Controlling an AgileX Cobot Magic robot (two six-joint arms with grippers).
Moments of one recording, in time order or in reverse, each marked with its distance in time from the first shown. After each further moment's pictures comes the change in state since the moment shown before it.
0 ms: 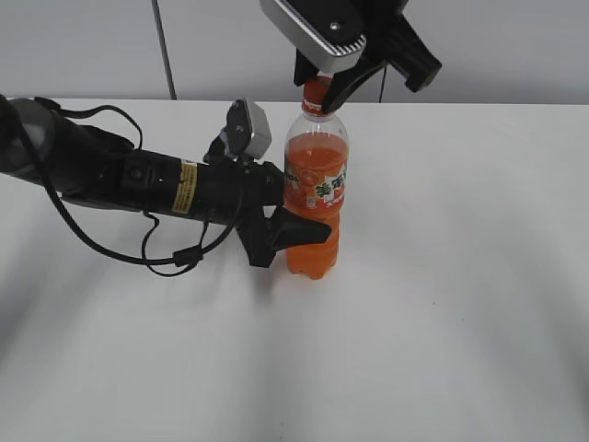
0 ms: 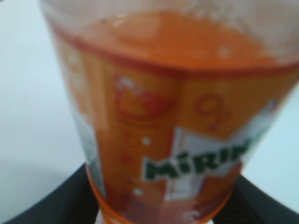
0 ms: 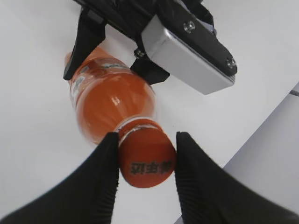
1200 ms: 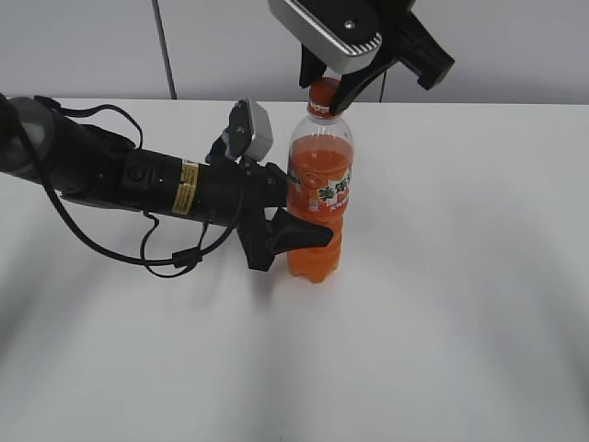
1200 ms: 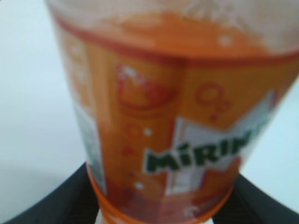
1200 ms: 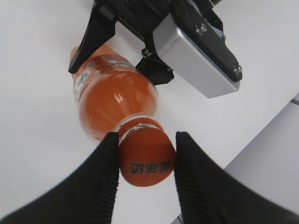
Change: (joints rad) left arm -0.001 -0.004 -0.001 0.023 -0.013 -0.002; right arm 0.000 -0.028 0.008 0.000 0.023 -0.043
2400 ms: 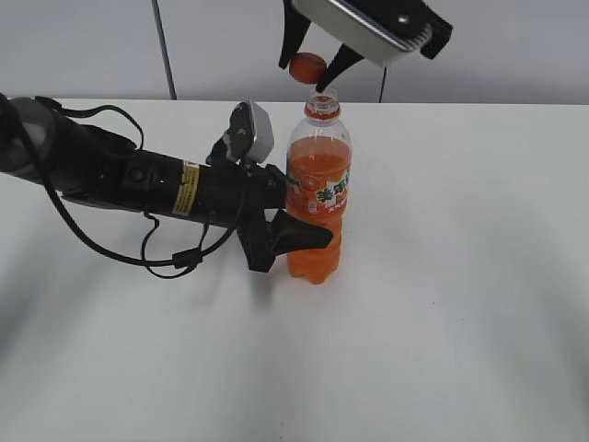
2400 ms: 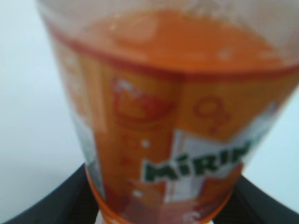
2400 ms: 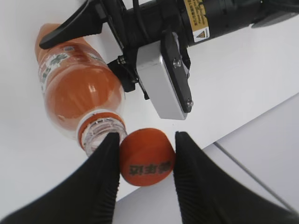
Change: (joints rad) left arm -0.001 0.000 0.000 0.004 0.014 -0.002; right arm -0.005 -0.022 -0.011 0.098 -0.029 -0.470
